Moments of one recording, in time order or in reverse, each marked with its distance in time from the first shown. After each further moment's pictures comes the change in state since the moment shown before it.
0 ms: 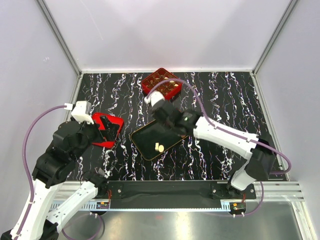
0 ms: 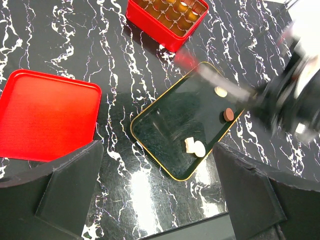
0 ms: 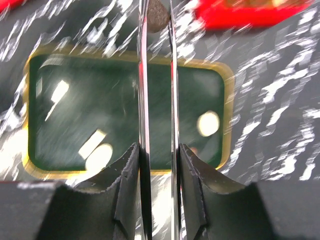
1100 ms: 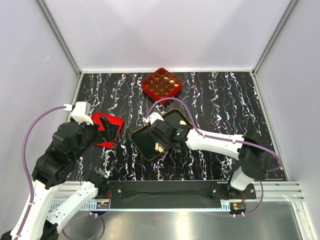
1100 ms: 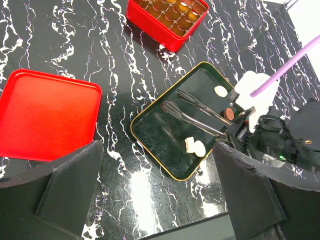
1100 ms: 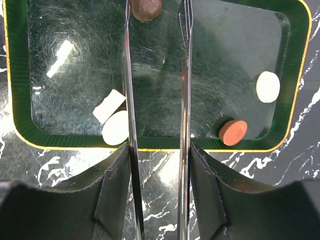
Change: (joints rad) left arm 0.000 -0.011 -0.006 -0.002 0.000 0.000; right arm 0.059 0.033 -0.225 0.097 -0.026 0.104
